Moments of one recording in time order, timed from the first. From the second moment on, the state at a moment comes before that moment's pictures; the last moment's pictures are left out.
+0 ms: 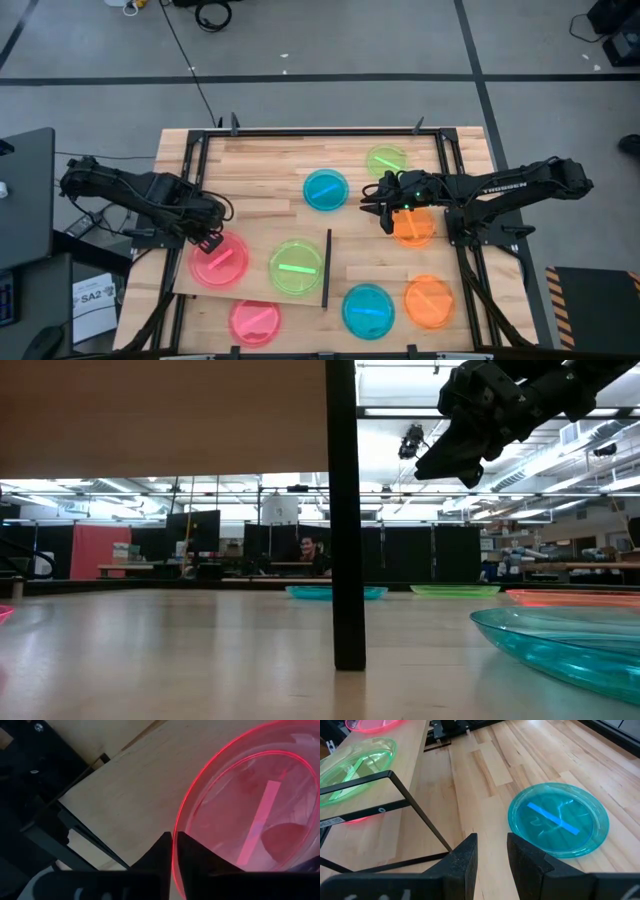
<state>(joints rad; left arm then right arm) -0.28 0.99 1.04 -1.49 0.19 -1.20 -0.04 1.06 0.56 0.01 0.03 0.27</state>
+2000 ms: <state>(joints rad) -0.36 0.99 1.19 -1.28 -0.12 -1.16 -0.04 1.06 0.56 0.02 0.03 0.27</state>
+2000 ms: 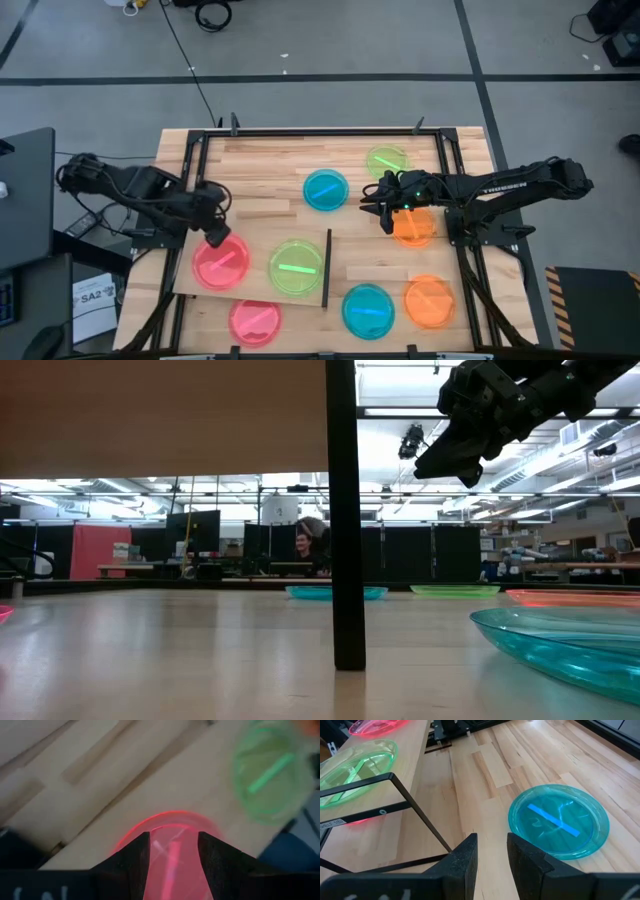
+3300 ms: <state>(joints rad) -0.83 1.33 1.19 -0.46 -0.37 -0.91 -0.04 1.06 0.56 0.03 0.03 0.27</state>
